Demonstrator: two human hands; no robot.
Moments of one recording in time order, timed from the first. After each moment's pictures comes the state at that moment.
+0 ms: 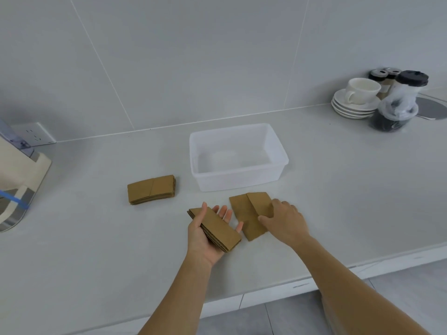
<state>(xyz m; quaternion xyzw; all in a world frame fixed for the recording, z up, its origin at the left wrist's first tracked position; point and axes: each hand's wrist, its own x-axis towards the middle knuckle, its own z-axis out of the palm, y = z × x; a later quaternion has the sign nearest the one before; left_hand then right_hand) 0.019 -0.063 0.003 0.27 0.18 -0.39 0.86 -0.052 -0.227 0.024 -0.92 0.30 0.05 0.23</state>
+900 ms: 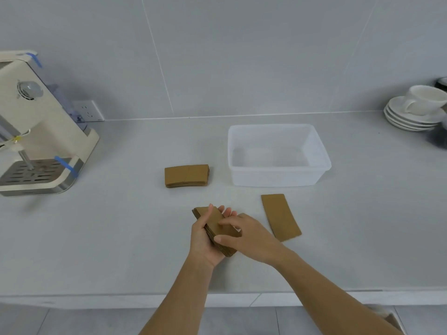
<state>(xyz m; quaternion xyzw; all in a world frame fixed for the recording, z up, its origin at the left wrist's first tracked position) 0.024 -0.008 -0.002 0.27 0.20 -0.37 0.87 -0.023 -0.122 0.031 -0.87 0.05 0.14 0.46</state>
